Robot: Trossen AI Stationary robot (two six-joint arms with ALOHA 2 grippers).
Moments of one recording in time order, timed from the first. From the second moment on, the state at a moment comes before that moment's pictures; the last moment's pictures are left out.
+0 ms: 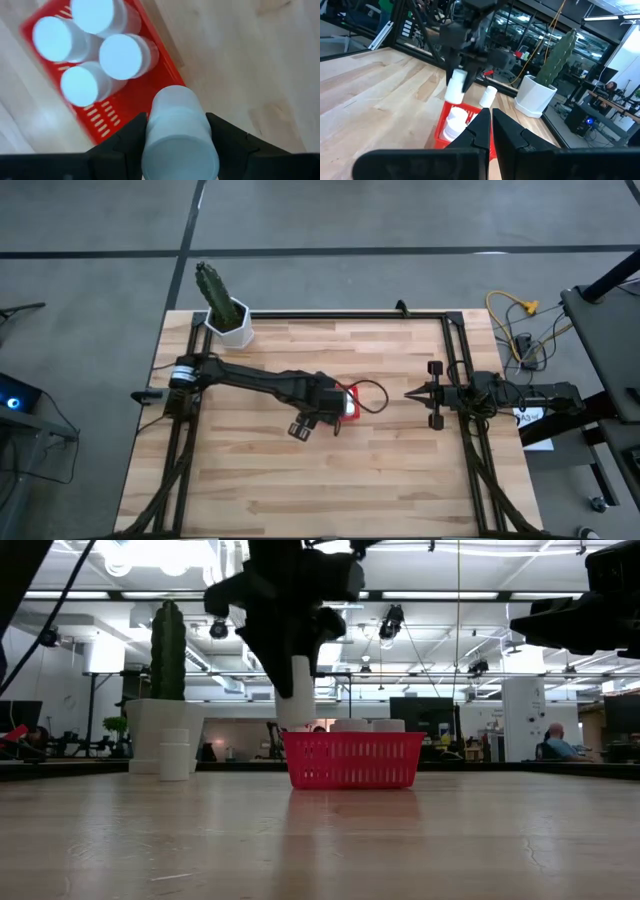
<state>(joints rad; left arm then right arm) -0.10 1.96 1.72 -1.09 -0.11 0.37 0.03 0.02 0.01 0.01 0.00 -0.37</state>
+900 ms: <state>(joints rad) -0.09 1.99 1.71 -1.02 -0.14 0.38 0.03 0.02 0.01 0.01 0.00 -0.37</state>
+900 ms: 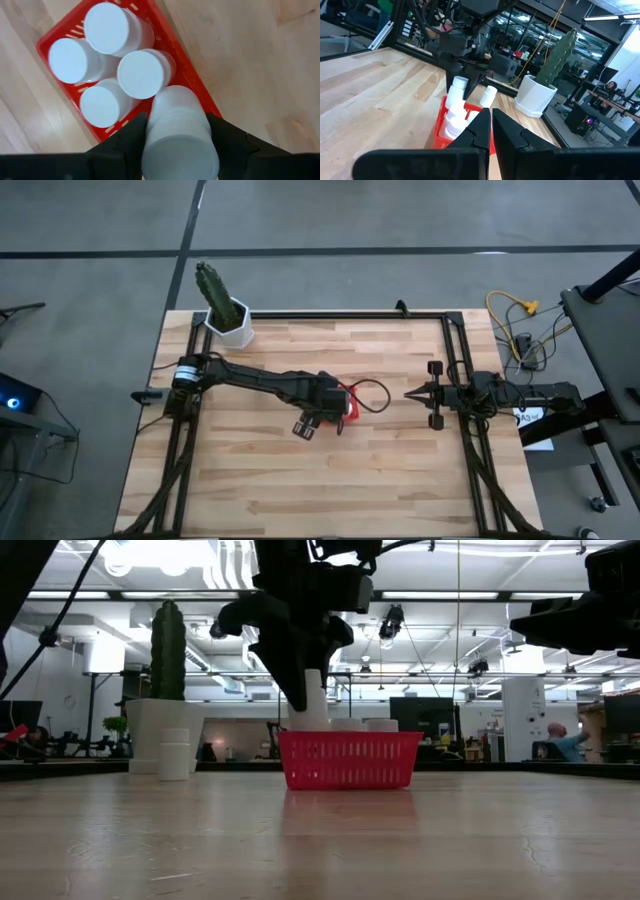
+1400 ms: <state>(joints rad) -0.09 1.99 1.68 -1.00 -0.12 0.38 0.03 0.02 0.01 0.01 0.00 -0.37</state>
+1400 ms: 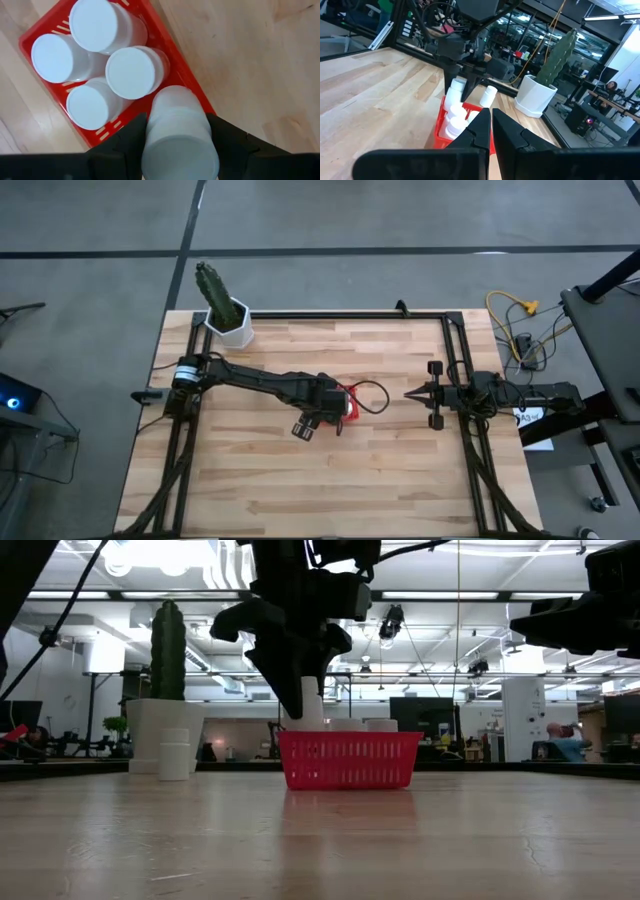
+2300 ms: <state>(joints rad) -0.09 1.99 1.68 -0.99 -0.11 0.37 0.03 0.02 0.01 0.01 0.00 -0.37</state>
